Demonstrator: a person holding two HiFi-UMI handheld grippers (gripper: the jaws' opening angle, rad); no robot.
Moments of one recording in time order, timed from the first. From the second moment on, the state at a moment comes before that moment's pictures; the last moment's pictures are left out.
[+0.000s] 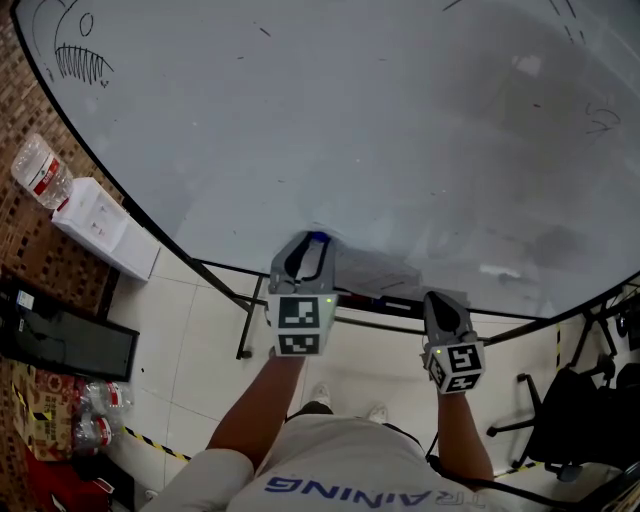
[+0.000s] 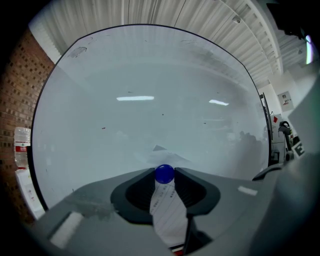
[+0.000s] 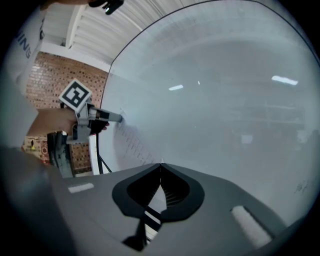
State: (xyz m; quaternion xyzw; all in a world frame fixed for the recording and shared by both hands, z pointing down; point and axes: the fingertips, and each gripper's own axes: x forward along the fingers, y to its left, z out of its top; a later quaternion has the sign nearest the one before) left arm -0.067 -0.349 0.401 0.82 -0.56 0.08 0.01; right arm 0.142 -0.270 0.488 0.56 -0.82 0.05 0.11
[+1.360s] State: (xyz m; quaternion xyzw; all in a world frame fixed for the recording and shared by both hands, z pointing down) left arm -0.067 -0.349 0.403 0.83 -0.55 0.08 0.02; right arm 0.142 -0.292 0.518 0.59 -0.78 -0.03 0.20
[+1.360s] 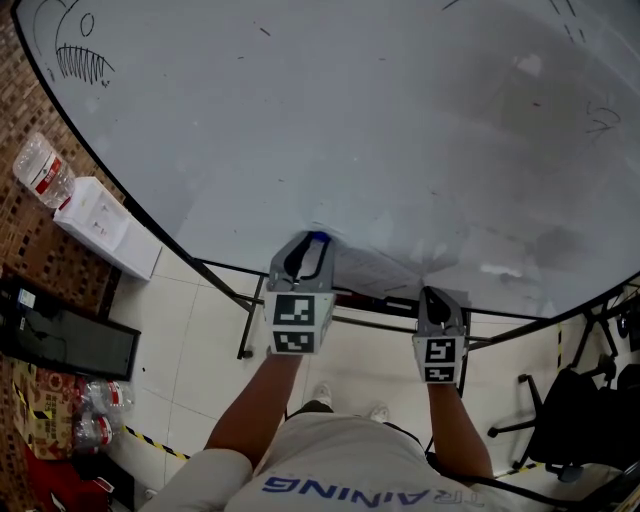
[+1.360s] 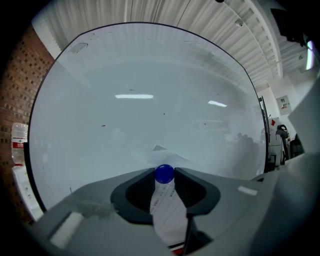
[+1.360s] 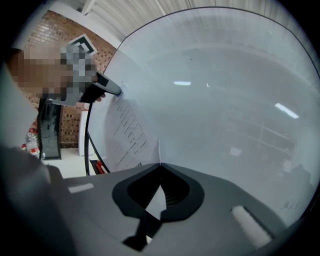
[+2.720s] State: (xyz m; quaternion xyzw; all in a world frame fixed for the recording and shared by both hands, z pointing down) left arm -0.050 -0.270 0.387 0.86 -0.51 0.05 0.03; right arm 0.241 -0.204 0.383 0.62 -0.78 -0.05 0.04
